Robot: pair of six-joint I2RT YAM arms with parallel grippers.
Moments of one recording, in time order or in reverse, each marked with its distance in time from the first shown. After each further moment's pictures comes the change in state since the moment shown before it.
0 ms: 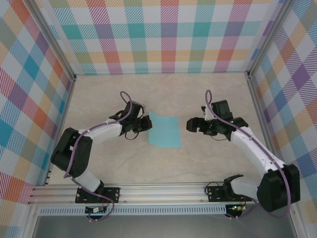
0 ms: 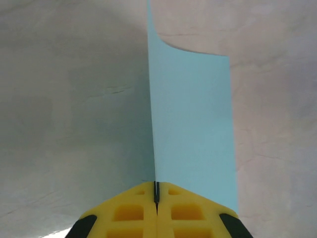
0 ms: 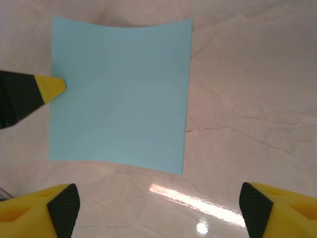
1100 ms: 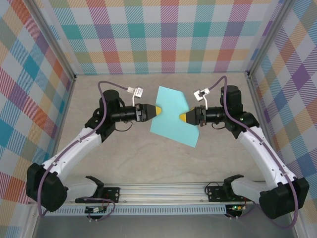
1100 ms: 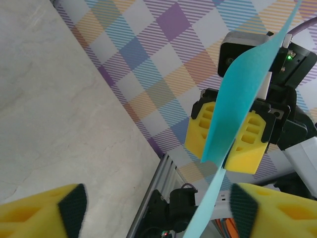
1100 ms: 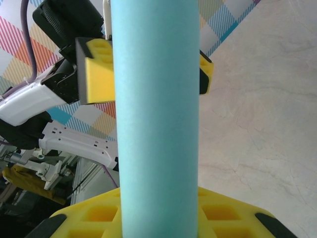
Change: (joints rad) left arm 0.019 -0.410 0.035 0.250 0.581 -0.078; right arm 0.000 -0.100 0.203 0.150 -0.684 -0.111
